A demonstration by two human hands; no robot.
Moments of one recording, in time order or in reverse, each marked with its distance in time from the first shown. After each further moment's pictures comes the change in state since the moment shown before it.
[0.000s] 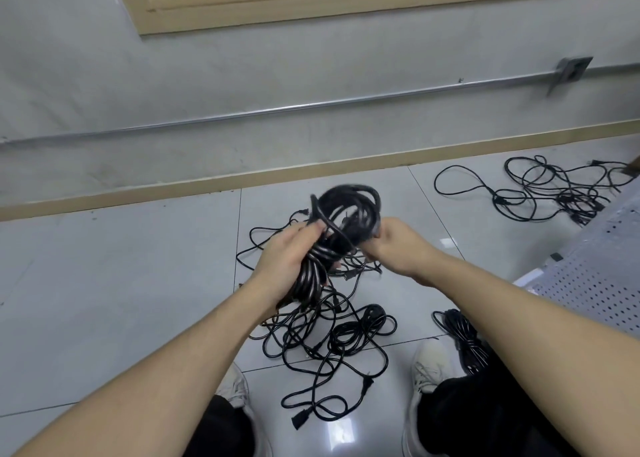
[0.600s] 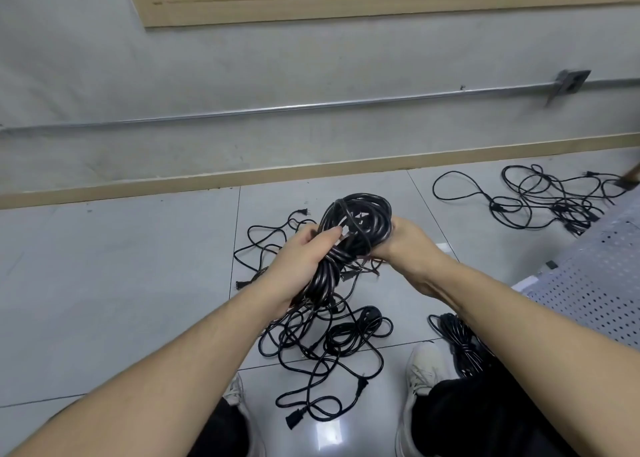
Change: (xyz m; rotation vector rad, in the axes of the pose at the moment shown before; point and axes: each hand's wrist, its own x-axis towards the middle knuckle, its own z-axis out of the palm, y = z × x) left_hand 0.007 -0.005 0.007 0.112 0.036 -0.077; right_hand -0.004 0.004 0.004 0.345 0.031 -0.039
